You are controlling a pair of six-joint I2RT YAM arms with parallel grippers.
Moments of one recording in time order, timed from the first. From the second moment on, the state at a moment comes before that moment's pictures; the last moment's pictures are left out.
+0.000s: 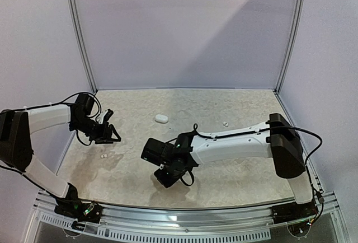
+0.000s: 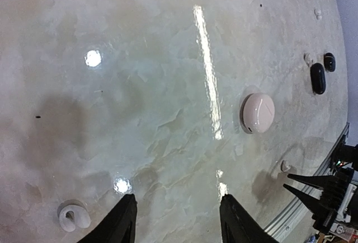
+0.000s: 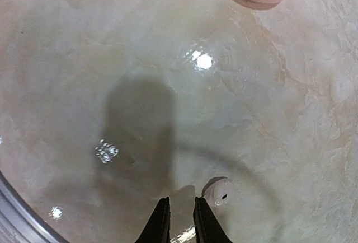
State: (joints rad) left arm -0.09 1.47 0.87 -0.62 0.52 -0.09; right arm 1.30 2.21 1.75 -0.79 0.19 0.49
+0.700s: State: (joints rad) left arm -0.09 1.47 0.86 -0.62 0.53 -0.09; right arm 1.27 2.25 1.79 -0.88 0.26 0.54
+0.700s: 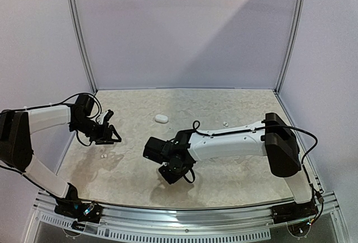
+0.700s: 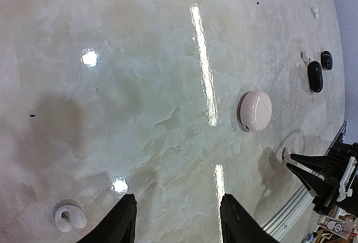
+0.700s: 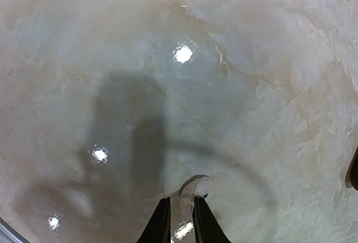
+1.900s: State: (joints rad) left arm -0.09 1.49 0.86 -0.62 0.54 -0.09; right arm 1.17 2.26 1.79 -0.96 0.33 0.56
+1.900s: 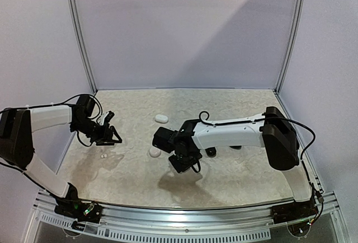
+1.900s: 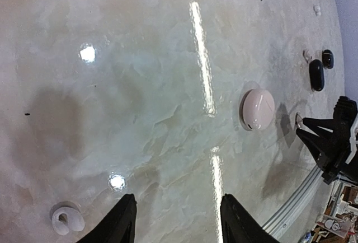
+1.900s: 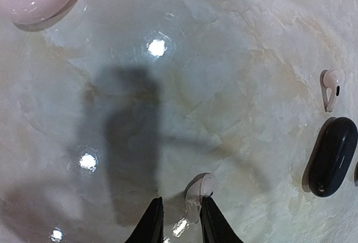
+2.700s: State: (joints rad) left arm -0.07 1.32 0.84 -0.62 0.50 -0.04; right arm 1.12 2.33 1.98 -0.54 0.18 0.22
